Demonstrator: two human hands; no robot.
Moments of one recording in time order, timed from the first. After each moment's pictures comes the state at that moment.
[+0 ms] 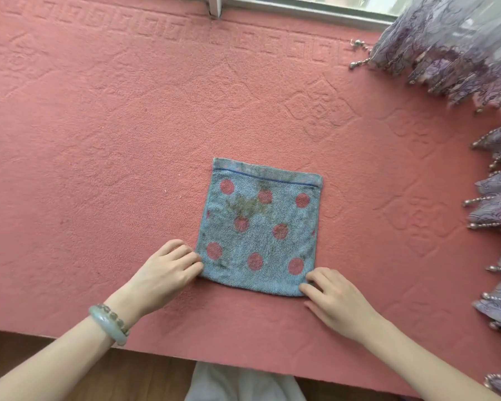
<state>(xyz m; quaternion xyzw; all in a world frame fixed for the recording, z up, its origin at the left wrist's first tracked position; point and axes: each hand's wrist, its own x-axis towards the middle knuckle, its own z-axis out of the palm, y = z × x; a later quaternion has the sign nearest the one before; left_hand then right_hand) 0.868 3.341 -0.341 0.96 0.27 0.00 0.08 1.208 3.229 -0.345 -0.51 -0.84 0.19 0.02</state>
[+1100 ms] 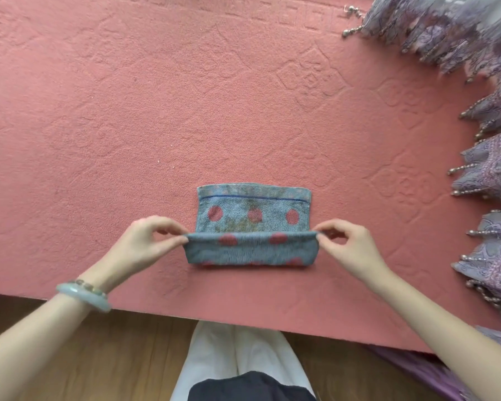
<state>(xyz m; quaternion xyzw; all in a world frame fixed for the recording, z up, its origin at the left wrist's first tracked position) 0.859 3.333 -0.308 0.71 0.54 0.06 0.45 1.216 3.244 -0.307 -0.73 -0.51 0.39 0.23</state>
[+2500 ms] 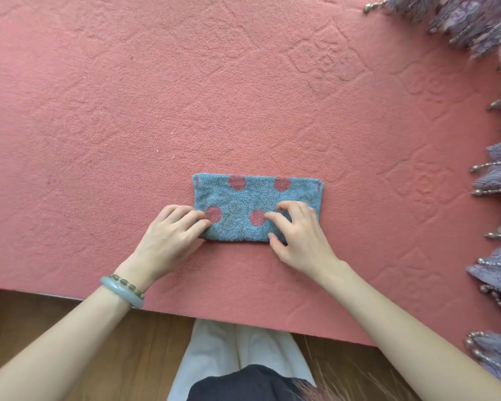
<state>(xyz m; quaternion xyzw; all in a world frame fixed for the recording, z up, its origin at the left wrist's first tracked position) 0.886 3.327 -0.346 0.93 0.35 0.01 0.13 1.145 3.275 -0.337 -0.64 -0.73 0.22 0.09</state>
